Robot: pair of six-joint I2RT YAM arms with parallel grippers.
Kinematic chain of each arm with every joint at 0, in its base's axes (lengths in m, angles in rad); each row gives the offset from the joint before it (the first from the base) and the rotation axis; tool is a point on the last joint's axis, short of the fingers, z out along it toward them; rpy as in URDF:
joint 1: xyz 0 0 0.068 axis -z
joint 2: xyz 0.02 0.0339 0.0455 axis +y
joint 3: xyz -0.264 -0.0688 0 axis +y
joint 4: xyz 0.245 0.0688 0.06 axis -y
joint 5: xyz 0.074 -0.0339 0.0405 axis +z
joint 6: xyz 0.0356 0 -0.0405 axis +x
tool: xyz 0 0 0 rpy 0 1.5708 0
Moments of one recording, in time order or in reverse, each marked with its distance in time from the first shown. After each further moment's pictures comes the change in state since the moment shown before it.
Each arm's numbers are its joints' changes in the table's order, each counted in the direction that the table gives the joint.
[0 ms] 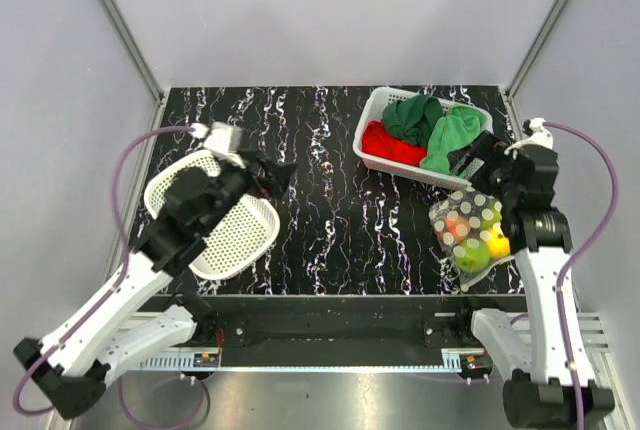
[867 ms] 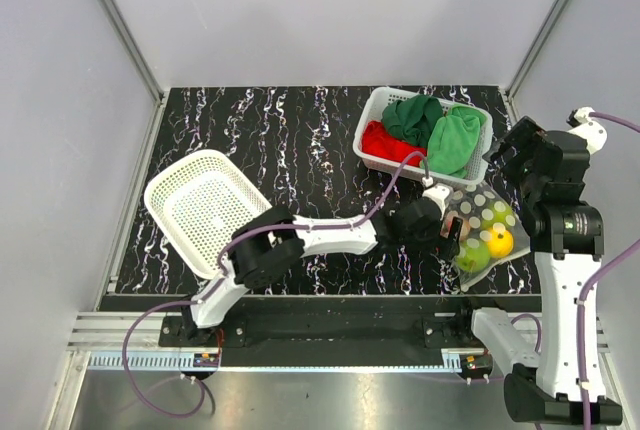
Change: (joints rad) left arm 0.555 1.424 -0.752 0.085 -0.065 -0.332; right arm 0.000 0.080 -0.327 -0.335 -0.404 0.003
